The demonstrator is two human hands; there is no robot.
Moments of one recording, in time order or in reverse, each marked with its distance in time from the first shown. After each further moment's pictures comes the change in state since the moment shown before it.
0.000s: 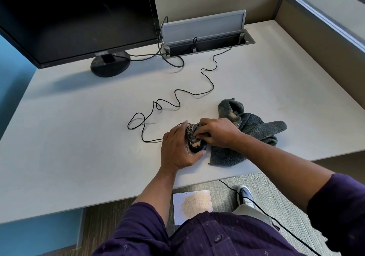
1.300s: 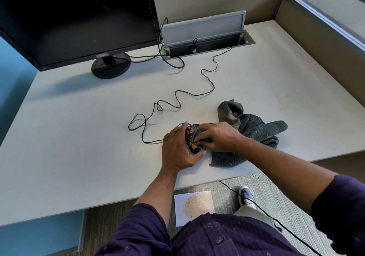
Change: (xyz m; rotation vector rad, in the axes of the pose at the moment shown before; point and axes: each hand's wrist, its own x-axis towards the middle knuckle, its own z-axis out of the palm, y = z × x) left_hand 0.000 0.003 -0.004 0.007 -0.023 -0.020; right_hand -0.007 -0.001 0.006 0.059 0.053 -0.076
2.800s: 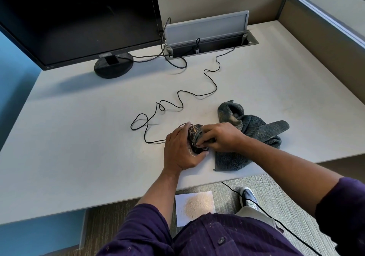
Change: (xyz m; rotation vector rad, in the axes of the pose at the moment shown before) left_hand -0.001 -0.001 0.001 0.003 0.019 0.003; right_hand 0.001 0.000 -0.002 0.114 -0.035 0.012
